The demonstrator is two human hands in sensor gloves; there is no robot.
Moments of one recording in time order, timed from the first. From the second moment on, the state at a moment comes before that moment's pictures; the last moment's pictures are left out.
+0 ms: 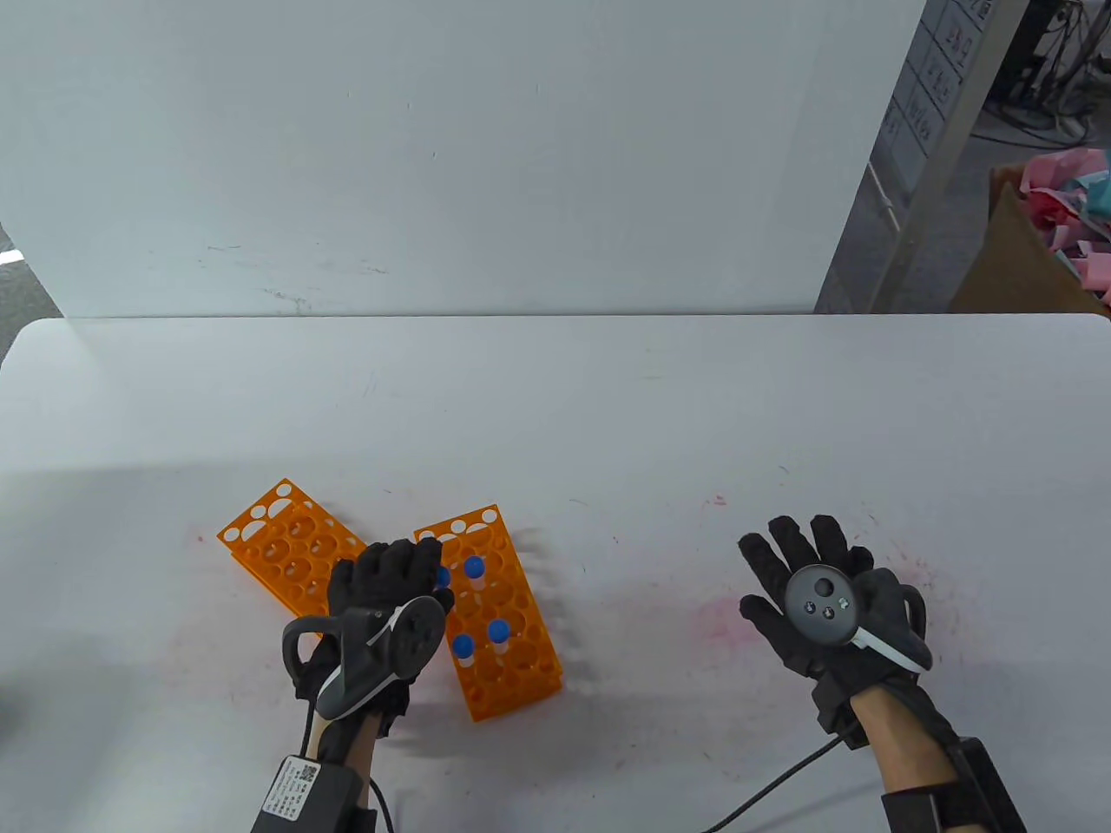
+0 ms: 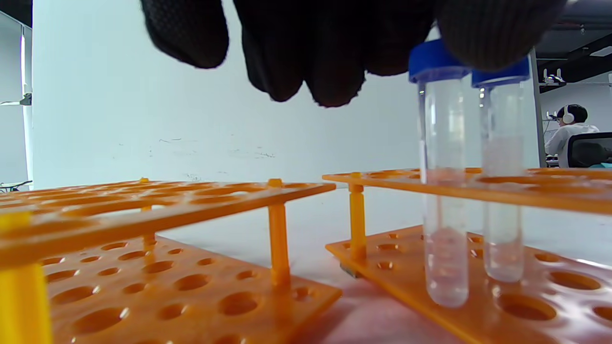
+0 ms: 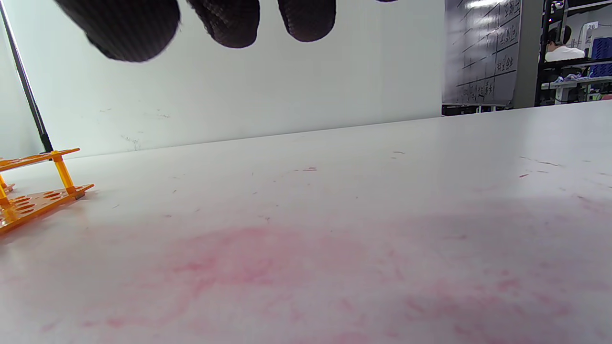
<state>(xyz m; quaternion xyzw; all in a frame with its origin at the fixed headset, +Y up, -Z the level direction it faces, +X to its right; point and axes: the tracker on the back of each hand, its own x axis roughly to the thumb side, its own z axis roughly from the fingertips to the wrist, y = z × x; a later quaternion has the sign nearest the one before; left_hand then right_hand) -0.197 -0.696 -0.323 0.14 -0.05 -0.02 0.99 0.236 -0.696 -0.336 0.12 0.00 0.99 0.09</state>
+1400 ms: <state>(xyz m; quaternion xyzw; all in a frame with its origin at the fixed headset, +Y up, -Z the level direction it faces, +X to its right) -0.216 -0.667 -0.308 0.22 -0.01 0.09 0.97 0.234 -0.697 -0.337 0.13 0.01 0.99 0.09</state>
